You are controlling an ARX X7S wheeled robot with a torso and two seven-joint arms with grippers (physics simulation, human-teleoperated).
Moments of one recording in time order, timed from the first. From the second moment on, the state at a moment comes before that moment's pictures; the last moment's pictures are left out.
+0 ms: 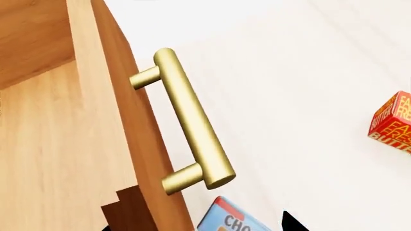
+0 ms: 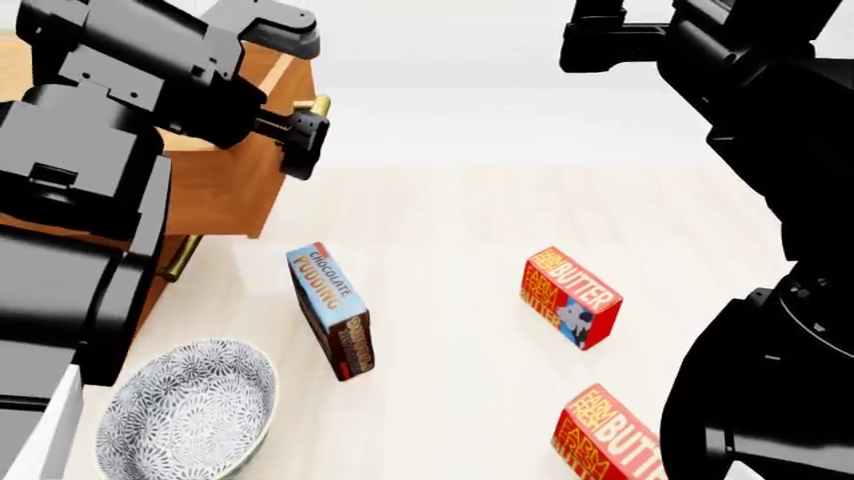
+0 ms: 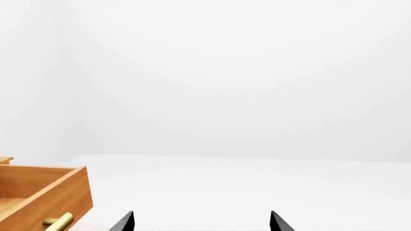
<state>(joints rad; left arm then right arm) -1.81 -0.06 0.50 -1.31 0.16 -1.05 0.79 1.29 0.15 0.09 -0.24 0.26 1.42 -0.08</state>
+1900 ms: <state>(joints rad) -0.79 -0.16 -0.16 0.49 0.02 -0.78 0.23 1.27 0.16 0.12 -0.35 0.36 1.48 -0.04</state>
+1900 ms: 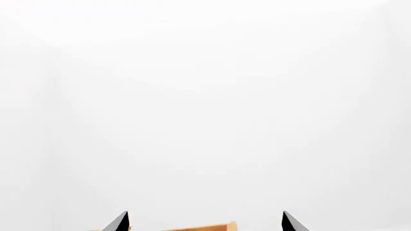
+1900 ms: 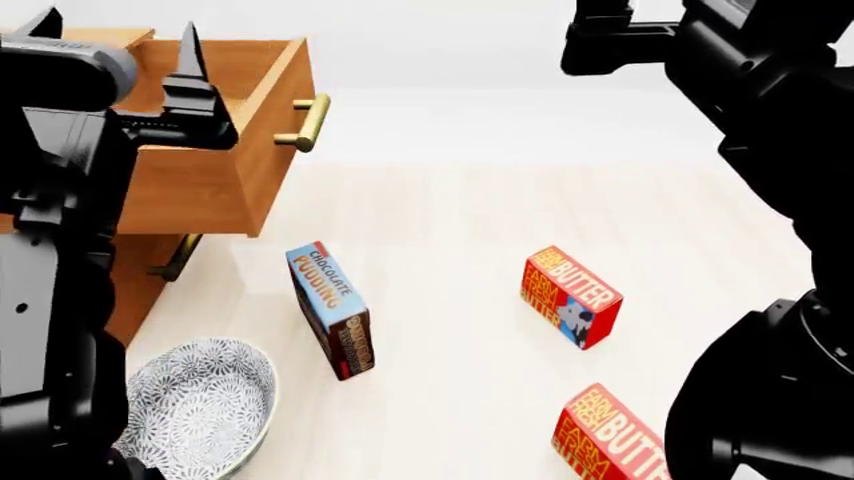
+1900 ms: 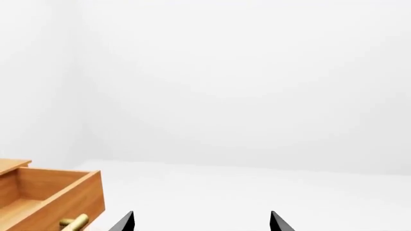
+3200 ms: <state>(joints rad) -0.11 -0.20 -0.30 0.50 -0.08 -0.42 0.29 1.23 0.23 0.15 -0.47 0.53 1.53 0.08</state>
